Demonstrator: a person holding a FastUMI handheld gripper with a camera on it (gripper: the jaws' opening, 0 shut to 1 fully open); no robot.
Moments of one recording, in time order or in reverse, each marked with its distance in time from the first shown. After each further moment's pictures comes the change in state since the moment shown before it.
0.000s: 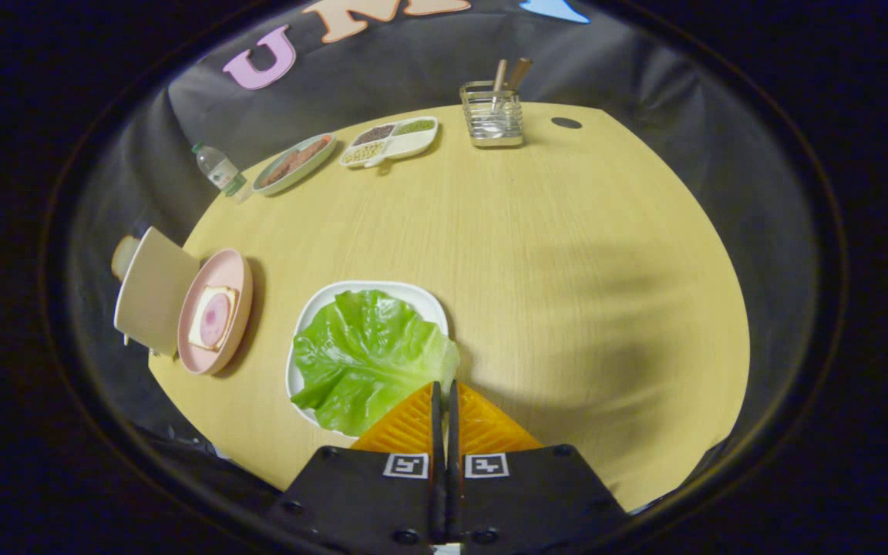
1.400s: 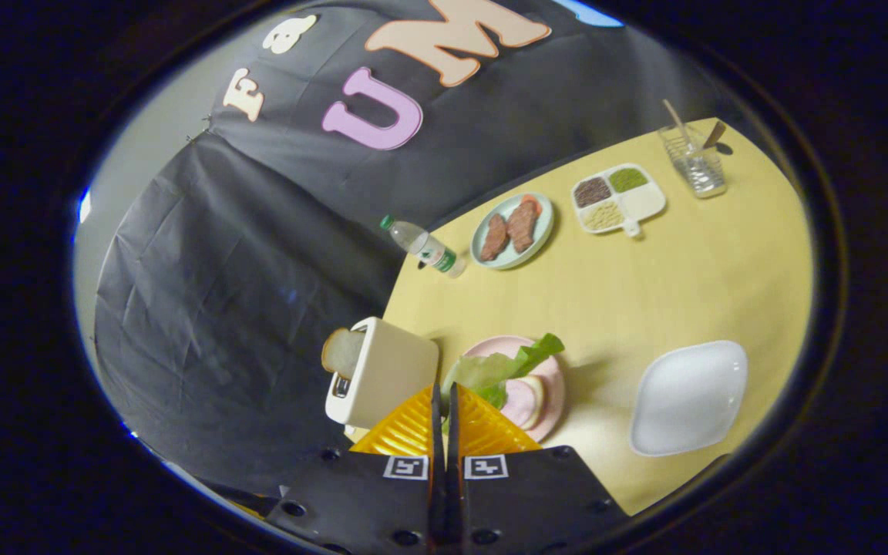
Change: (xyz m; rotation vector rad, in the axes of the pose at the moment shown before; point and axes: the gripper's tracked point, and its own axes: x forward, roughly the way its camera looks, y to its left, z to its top) arm -0.088 0.308 0.087 0.171 -0.101 0.649
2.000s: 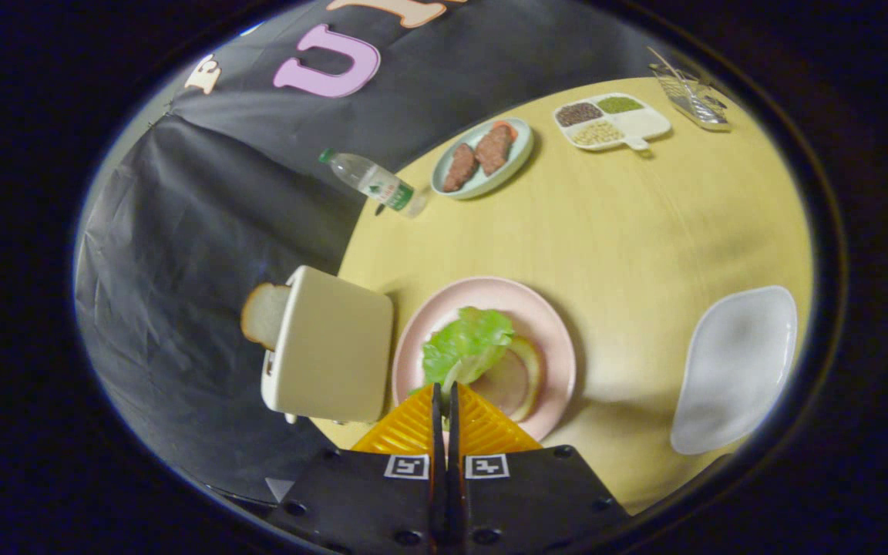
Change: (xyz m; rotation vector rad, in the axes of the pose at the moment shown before) arm 0.060 -0.090 -0.065 -0.006 0.146 -0.207
